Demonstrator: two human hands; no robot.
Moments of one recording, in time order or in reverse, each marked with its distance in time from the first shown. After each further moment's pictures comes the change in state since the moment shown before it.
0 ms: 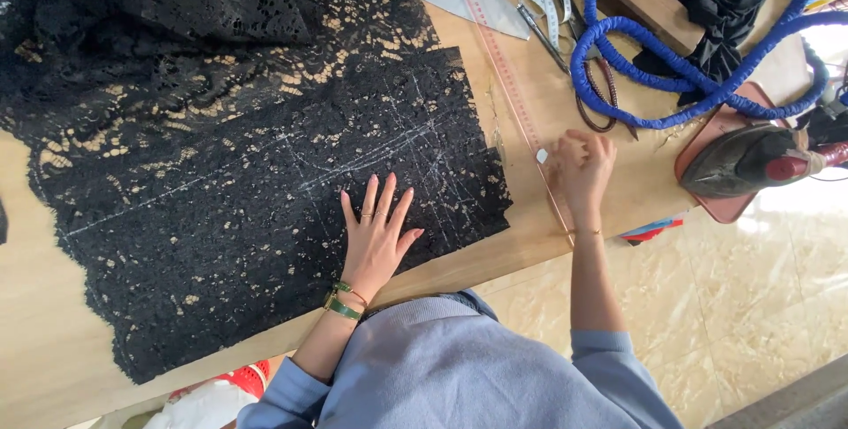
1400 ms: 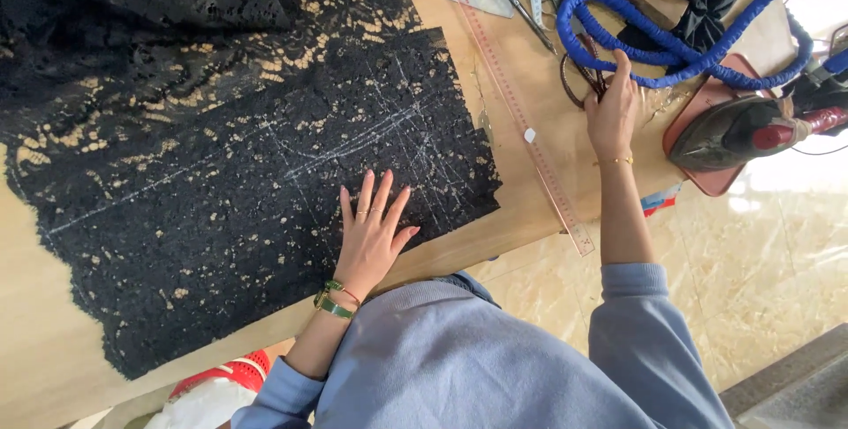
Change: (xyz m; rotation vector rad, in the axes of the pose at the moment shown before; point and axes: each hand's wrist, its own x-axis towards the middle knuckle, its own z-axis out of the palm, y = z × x) left_hand -0.012 0.011 -0.011 -0.069 -0.093 0.035; right_hand 0.079 0.048 -0.024 -0.384 -0.088 -0.110
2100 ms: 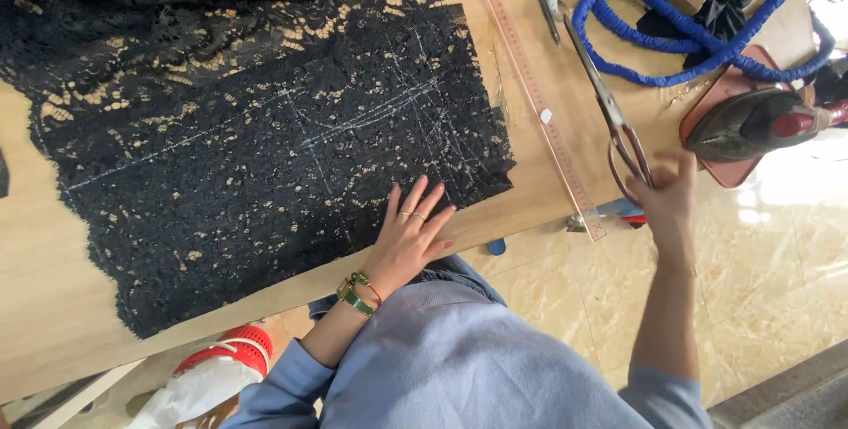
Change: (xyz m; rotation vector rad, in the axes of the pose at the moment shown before) left_hand -0.028 0.032 -0.003 -0.198 0.037 0.241; right_hand -0.148 -0.032 -0.120 0.498 -0.132 0.450
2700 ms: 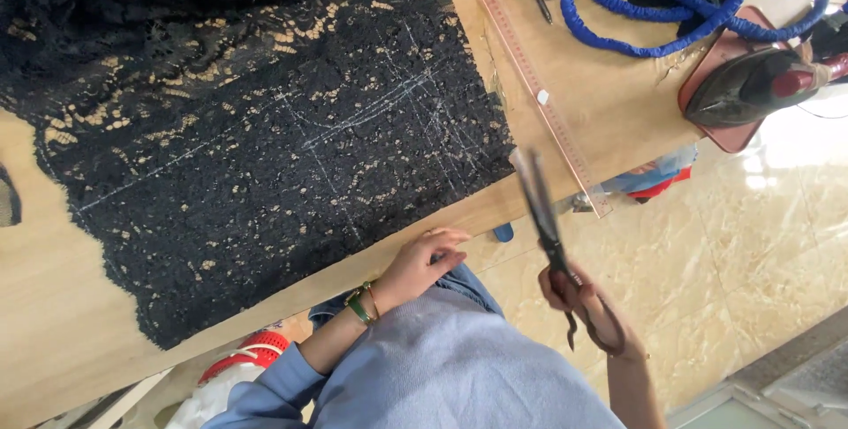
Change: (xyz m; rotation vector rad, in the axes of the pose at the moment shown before) left_hand -0.018 0.021 -0.018 -0.906 -0.363 -0.286; right_hand -0.190 -0.067 0.026 0.637 -0.746 0.015
